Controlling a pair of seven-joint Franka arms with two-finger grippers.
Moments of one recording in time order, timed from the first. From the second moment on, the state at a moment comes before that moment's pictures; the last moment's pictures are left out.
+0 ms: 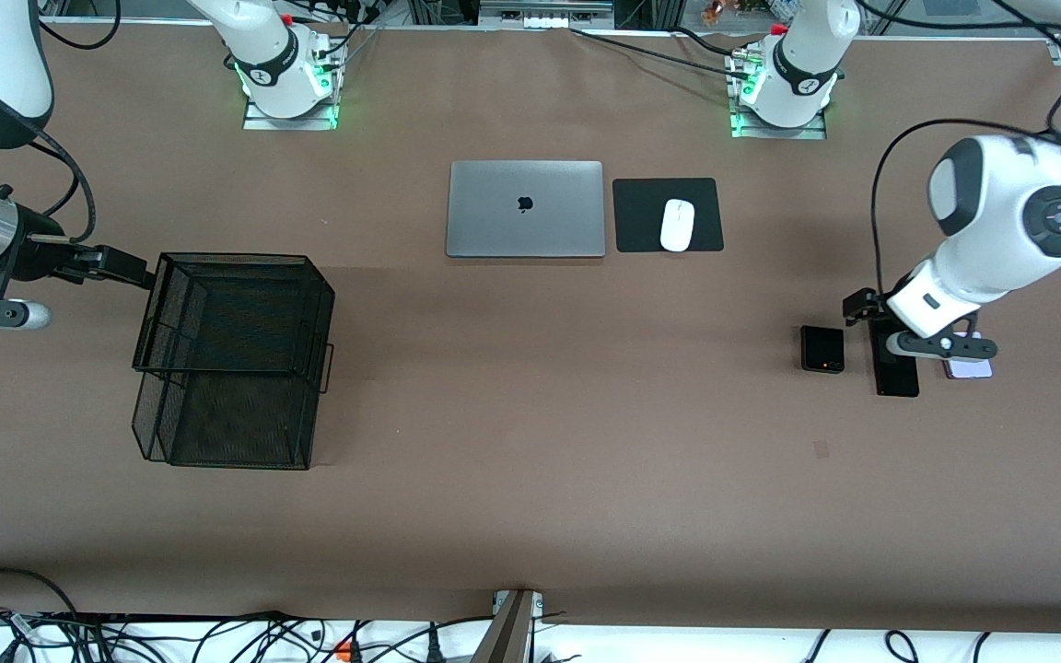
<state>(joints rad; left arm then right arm) 0.01 0.19 0.02 -2.12 0.03 2.30 0.10 -0.04 0.16 0.03 -1.61 0.05 1.67 0.07</state>
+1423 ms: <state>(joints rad) 0.01 0.45 0.01 -2.24 0.03 2.75 0.04 -0.04 0.16 0.03 -1.61 0.05 1.67 0.07</state>
